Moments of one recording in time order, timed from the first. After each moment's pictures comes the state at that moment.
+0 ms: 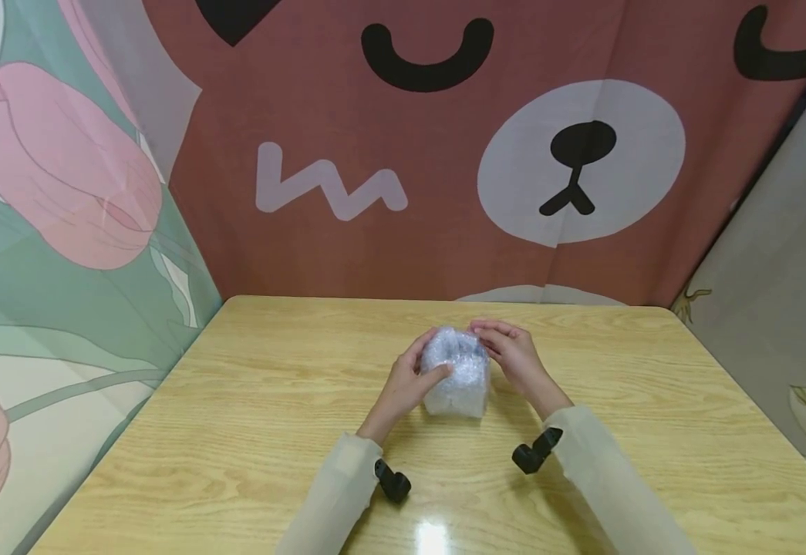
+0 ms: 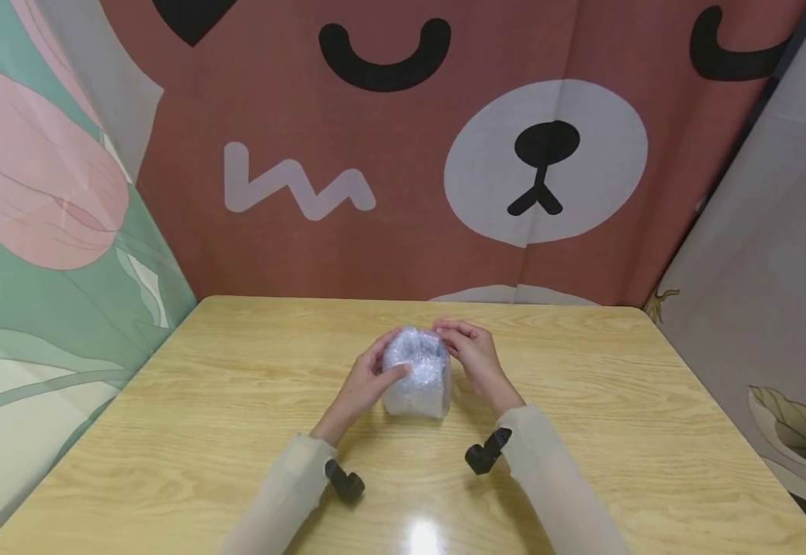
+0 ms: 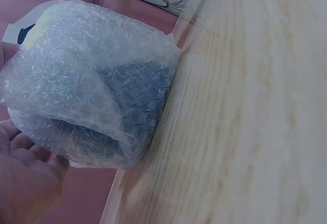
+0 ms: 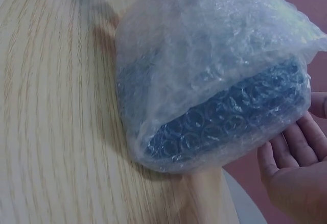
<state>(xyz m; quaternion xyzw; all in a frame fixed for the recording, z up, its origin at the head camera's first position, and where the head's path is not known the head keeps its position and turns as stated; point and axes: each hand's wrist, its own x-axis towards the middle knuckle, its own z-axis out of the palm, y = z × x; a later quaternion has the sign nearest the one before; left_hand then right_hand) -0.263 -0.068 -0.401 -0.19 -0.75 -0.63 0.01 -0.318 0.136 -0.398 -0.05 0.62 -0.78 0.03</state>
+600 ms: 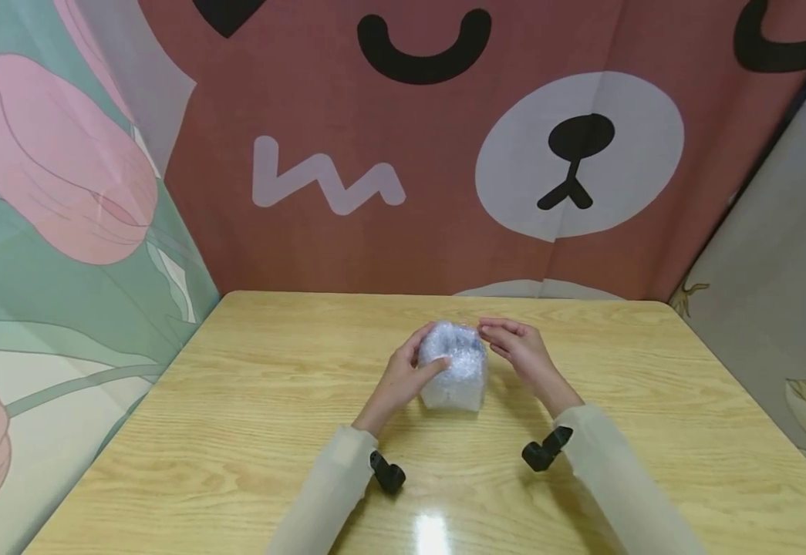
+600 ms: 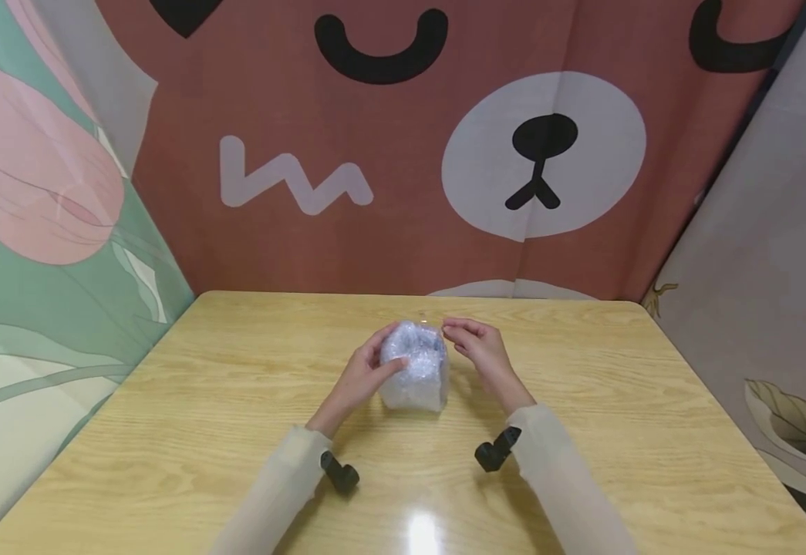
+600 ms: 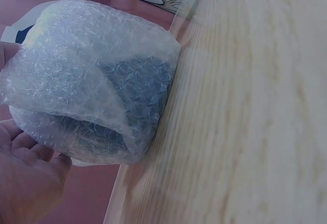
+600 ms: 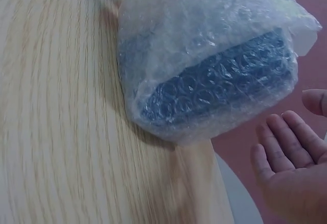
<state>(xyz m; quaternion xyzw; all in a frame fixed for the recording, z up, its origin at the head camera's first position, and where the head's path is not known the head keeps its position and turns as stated) -0.278 -0.068 -0.416 -0.18 -0.76 -0.62 0.00 -0.313 0.154 -0.399 -0.06 0.68 -0.73 0.04</state>
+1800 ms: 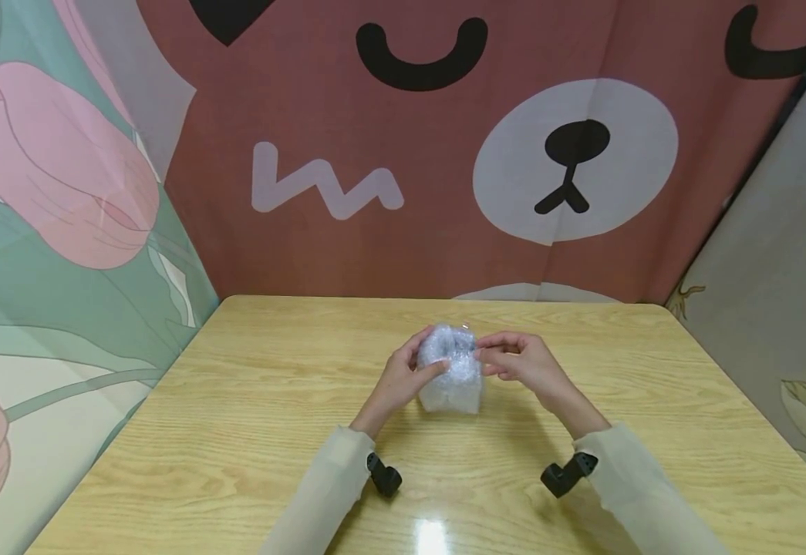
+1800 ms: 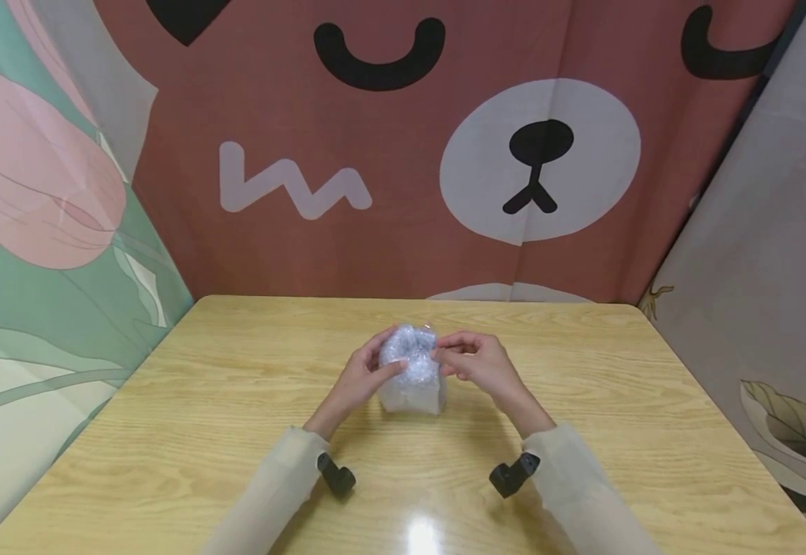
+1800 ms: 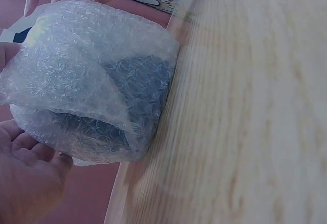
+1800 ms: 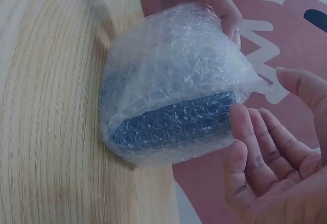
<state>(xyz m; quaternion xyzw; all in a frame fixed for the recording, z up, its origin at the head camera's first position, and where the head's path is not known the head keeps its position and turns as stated) -0.284 -0.070 -0.424 -0.19 -0.76 -0.62 0.01 -0.267 0.159 -0.367 -0.10 0.79 -0.60 0.07</state>
